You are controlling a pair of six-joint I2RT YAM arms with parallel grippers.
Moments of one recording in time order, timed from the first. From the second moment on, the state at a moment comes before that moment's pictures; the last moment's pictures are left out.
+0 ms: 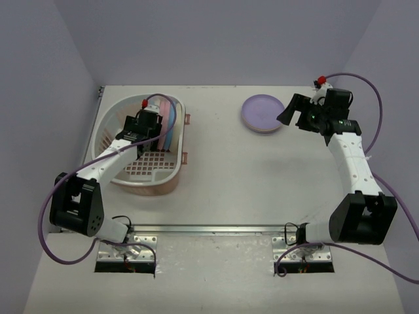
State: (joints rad) left arm -0.24 1.44 1.00 -0.39 -0.53 0.08; right arm -0.12 1.38 1.19 -0.44 -0.37 0.23
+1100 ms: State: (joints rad) left arm -0.32 1.54 1.00 0.06 -0.85 0.27; right arm -0.12 1.36 1.14 -0.40 -0.45 0.24
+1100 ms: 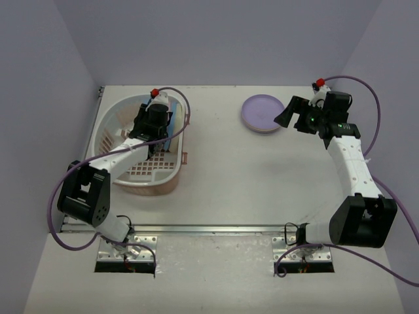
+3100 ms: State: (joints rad) left arm -0.48 1.19 1.41 -0.70 0.20 0.08; right arm 0.43 1.40 1.28 -0.33 -0.60 0.12
